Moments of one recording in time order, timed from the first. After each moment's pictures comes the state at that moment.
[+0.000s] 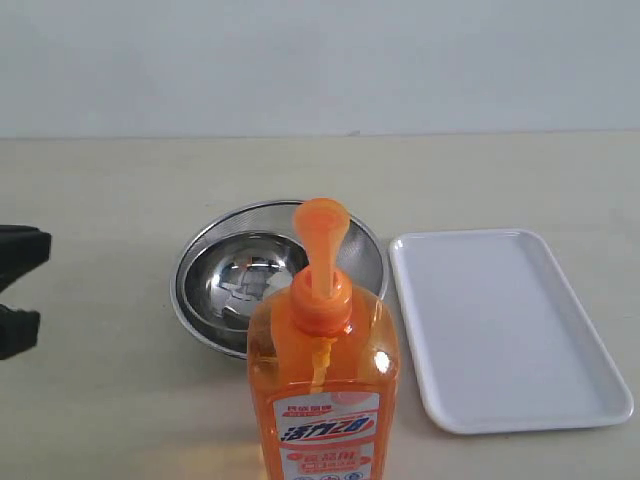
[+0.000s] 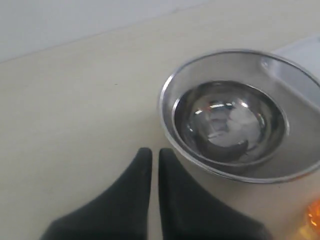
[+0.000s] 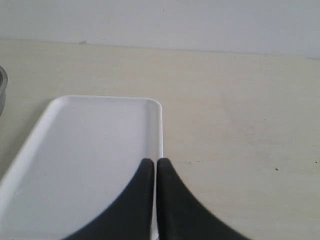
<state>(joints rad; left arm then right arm) -0.35 0.83 -0.39 -0.11 0.15 0.22 0.08 0.01 0.00 -0.01 0.35 -0.02</state>
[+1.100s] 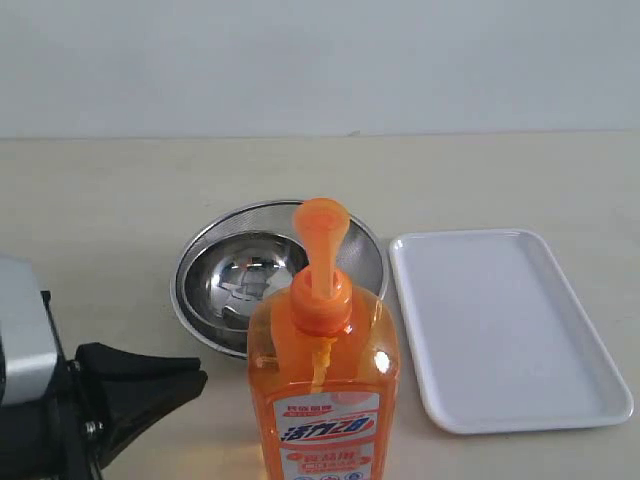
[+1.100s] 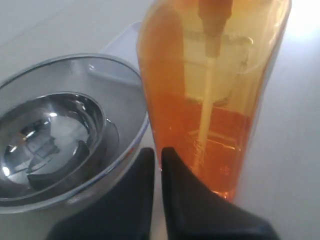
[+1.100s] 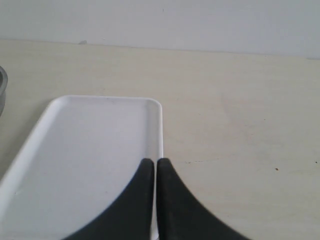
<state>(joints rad) -0.72 1.05 -0.18 0.48 -0.38 -0.23 0.08 0.01 0.00 -0.01 0.35 -0.02</state>
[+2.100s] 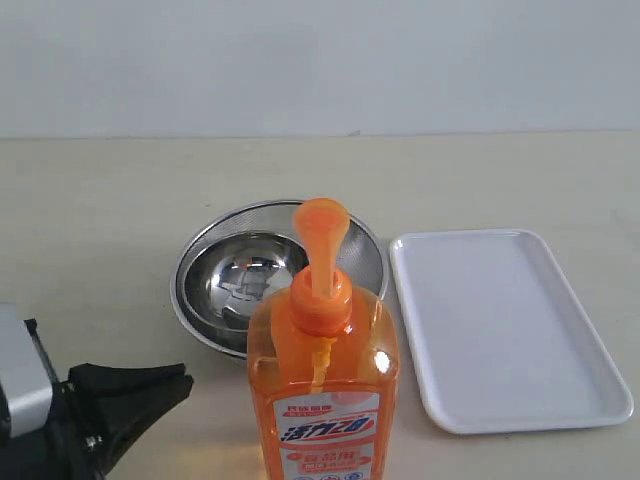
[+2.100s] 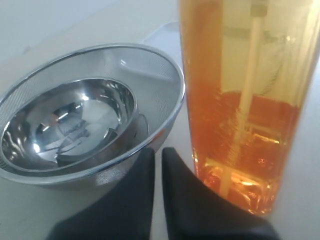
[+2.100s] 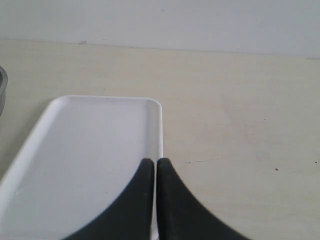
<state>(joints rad) -0.72 1.30 -0.03 0.11 -0.83 0.12 0.08 0.01 0.00 -0.01 0.35 -0.02</state>
